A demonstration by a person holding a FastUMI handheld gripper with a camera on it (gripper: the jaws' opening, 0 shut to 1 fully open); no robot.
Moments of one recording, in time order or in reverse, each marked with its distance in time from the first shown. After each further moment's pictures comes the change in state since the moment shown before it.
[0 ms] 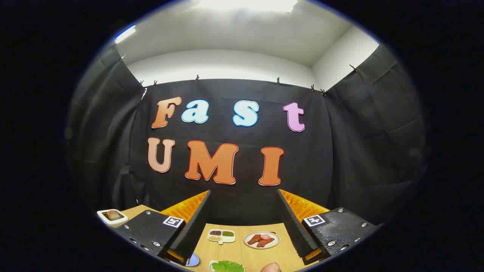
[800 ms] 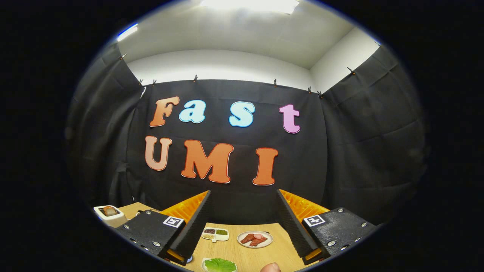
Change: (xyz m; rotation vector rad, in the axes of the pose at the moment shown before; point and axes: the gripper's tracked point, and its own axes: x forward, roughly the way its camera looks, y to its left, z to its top) arm -0.015 -0.026 0.003 -0.027 -0.002 -0.026
